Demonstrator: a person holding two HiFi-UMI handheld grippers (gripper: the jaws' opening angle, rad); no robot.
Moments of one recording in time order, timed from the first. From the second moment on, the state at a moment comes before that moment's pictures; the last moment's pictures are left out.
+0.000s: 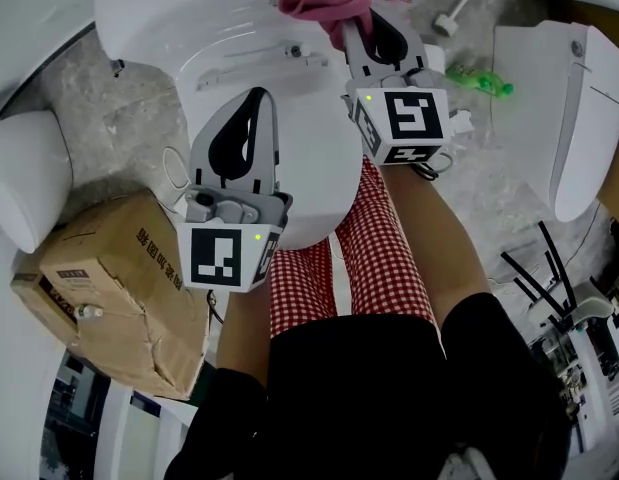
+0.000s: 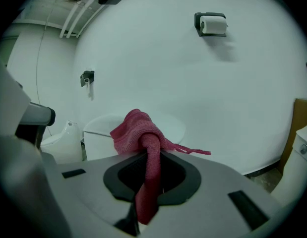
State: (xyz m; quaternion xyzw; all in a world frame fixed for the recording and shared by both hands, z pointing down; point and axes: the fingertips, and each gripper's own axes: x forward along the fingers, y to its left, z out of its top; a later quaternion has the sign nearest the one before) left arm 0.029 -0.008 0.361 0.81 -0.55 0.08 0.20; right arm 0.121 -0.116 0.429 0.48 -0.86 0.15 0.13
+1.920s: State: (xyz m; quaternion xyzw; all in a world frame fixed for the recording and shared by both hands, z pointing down) left arm -0.095 0.041 0.384 0.73 -0.65 0.05 0.23; right arm -0.071 -0.032 0.441 0.28 -0.94 0.14 0.14
